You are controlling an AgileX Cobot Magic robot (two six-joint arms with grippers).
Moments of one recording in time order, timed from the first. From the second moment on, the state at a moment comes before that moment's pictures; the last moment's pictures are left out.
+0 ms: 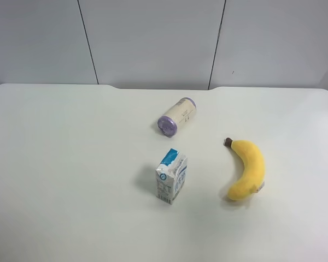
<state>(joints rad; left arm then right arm) -0.01 -0.01 -0.51 -0.05 1.06 0.01 -0.14 0.33 -0.78 0.18 1.21 -0.27</state>
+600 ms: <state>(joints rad) -0.01 -0.01 -0.51 -0.05 1.06 0.01 -0.14 0.00 -0.51 0.07 1.09 -0.10</state>
